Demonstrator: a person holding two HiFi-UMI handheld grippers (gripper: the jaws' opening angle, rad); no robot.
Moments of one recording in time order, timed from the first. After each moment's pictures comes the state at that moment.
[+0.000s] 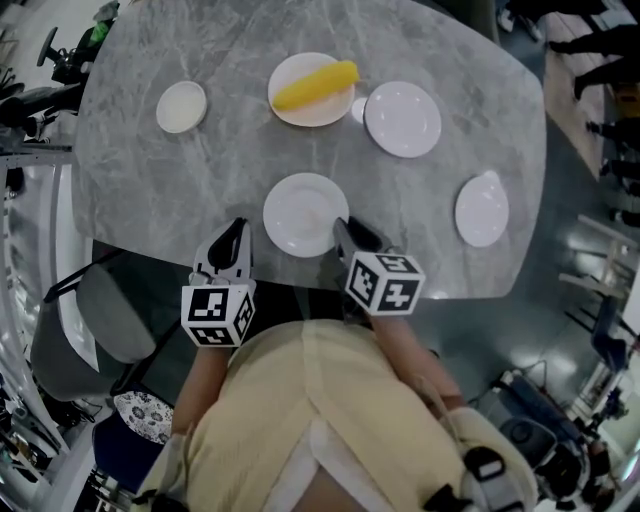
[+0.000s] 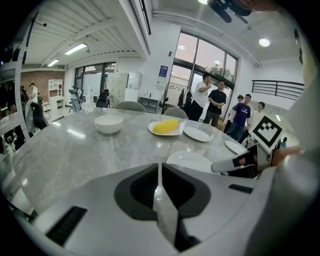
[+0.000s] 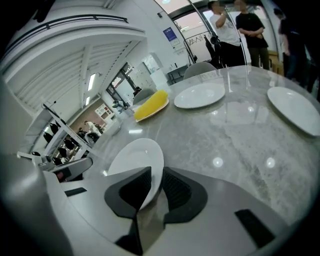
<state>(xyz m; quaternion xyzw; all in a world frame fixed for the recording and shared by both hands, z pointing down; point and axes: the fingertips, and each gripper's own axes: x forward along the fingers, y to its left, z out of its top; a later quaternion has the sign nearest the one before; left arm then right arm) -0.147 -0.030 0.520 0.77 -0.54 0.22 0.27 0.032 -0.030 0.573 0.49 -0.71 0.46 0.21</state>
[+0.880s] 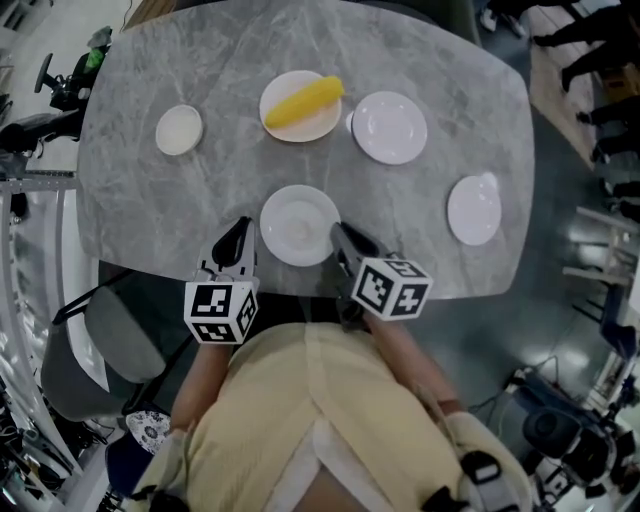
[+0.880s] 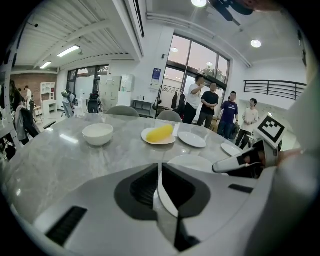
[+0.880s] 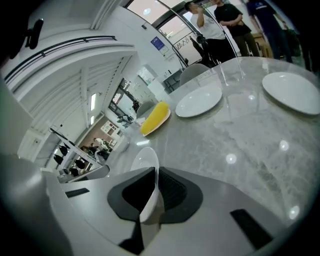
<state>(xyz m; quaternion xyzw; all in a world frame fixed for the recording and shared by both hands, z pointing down) -0.136 -0.057 0.504 0.79 -0.51 0.21 0.25 0.024 -0.039 0.542 0.48 -0.71 0.50 0.11</state>
